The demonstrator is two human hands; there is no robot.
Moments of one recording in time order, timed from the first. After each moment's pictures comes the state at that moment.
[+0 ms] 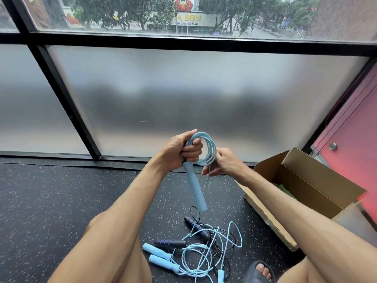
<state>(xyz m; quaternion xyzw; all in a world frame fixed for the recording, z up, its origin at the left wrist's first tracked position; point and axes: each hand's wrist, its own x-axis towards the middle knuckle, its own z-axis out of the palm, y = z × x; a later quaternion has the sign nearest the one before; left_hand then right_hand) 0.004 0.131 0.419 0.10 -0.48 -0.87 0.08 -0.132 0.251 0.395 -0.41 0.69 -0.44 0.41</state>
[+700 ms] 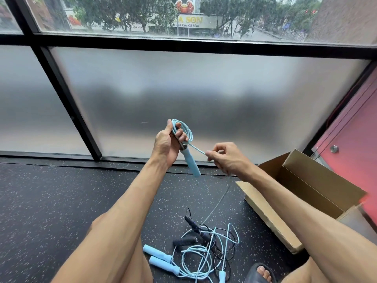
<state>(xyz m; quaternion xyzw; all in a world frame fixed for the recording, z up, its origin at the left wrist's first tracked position) 0.003 0.108 0.415 0.20 -0.33 -0.83 0.39 -0.127 0.260 0.426 -0.45 0.71 -0.43 0.33</state>
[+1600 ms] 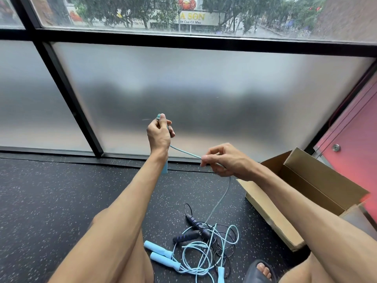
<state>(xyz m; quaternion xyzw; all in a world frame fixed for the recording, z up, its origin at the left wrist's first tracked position) 0.011 0.091 0.409 0.39 -0.51 -0.55 0.54 -0.119 0.265 0.432 -0.48 0.62 -0.40 0.47</state>
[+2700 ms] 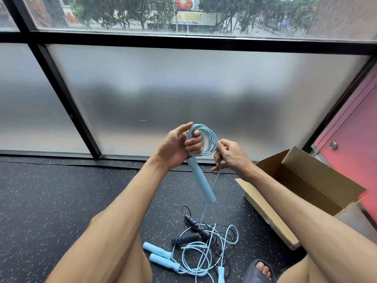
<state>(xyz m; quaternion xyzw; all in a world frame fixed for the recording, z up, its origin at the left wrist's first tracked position) 0.006 0.131 0.425 0.06 -0.41 -0.90 0.12 -0.139 0.253 0.403 -0.38 0.64 -0.54 0.39</state>
